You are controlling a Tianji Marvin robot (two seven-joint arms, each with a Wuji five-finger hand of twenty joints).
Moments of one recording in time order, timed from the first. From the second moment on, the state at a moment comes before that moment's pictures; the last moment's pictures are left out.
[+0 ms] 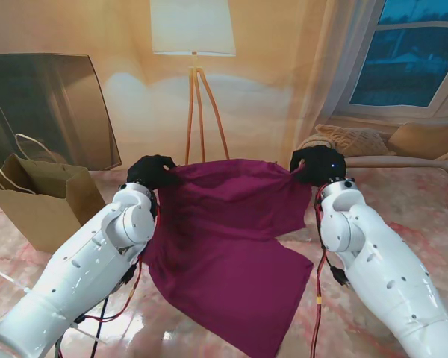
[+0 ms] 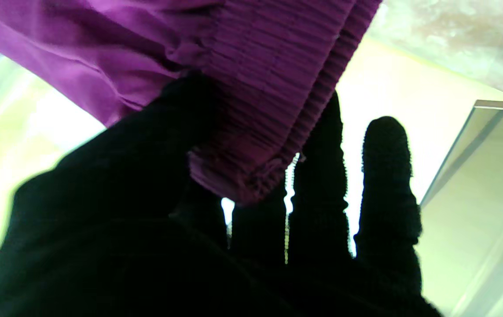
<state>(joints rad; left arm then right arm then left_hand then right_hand) 1.01 -1.24 -0.94 -1.13 0.54 0.24 0.27 -1.15 -1.13 1.15 -1.30 -0.91 0.10 -0.26 0.75 -0.67 0.82 -0.14 0.88 -0.24 0.86 0.20 1.24 -0.01 0.25 0.58 0.99 0.11 0.63 0.54 0.48 0.29 1.19 0.45 0.61 -0.94 1.16 -0.32 0.97 -0.41 1.00 0.23 1.21 -0.06 0.74 0.43 1.22 0.01 0.93 0.90 0.99 0.13 1.56 0.74</state>
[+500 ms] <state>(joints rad) 1.15 -1.18 -1.04 -1.27 0.63 0.15 0.25 -1.47 -1.08 1.31 -1.62 -1.03 -0.04 -0.17 0.75 -0.68 0.82 -0.14 0.89 -0.27 0.86 0.20 1.24 -0.02 0.21 0.61 0.99 0.11 0.62 0.56 0.48 0.29 1.18 0.47 0.60 -0.94 1.16 -0.32 0.97 -0.41 1.00 0.22 1.21 -0.06 0.80 0.45 1.22 0.01 1.01 0.91 0.97 0.13 1.56 0.74</state>
